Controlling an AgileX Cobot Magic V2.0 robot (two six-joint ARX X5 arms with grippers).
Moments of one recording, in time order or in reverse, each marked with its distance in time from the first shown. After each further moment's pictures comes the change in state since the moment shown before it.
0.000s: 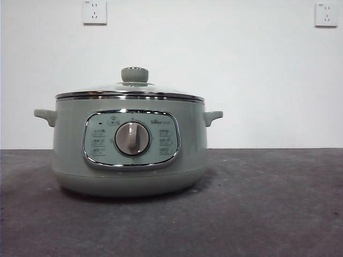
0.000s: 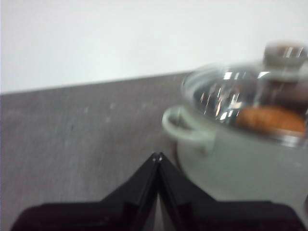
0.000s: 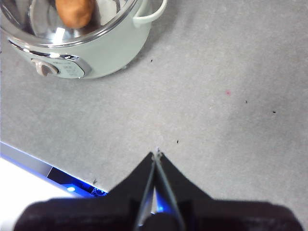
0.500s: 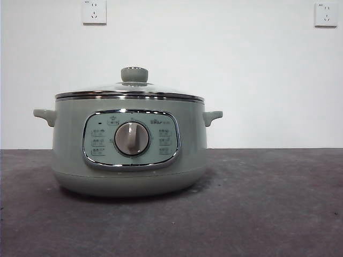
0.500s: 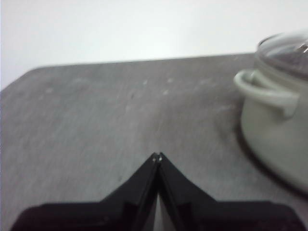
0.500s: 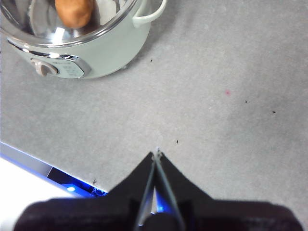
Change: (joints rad) left arm 0.108 -0.259 -0.097 -0.205 -0.123 -0.011; right arm 0.000 0.000 0.000 0.000 0.000 0.000
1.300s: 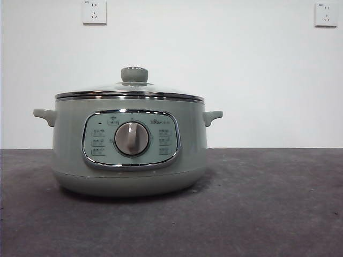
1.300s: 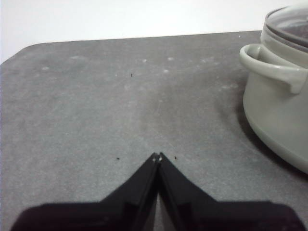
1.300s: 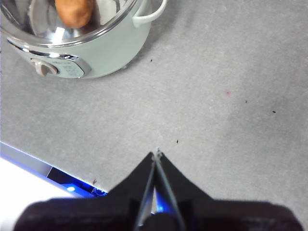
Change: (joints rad) left arm 0.002 0.064 0.000 -0.006 0.003 -0.008; right arm 0.000 0.001 0.000 0.000 0.000 0.000
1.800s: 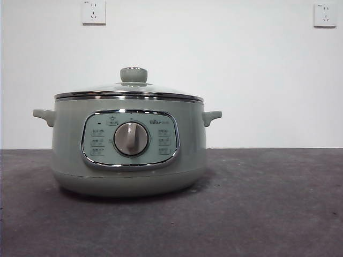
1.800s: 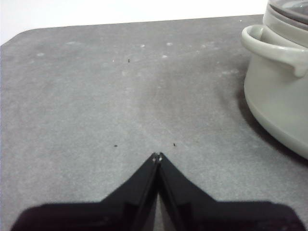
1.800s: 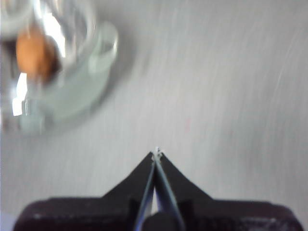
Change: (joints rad) left arm 0.000 0.054 0.000 0.000 0.000 0.000; right arm -0.192 -0.198 -0.172 0.254 0.021 -0.095
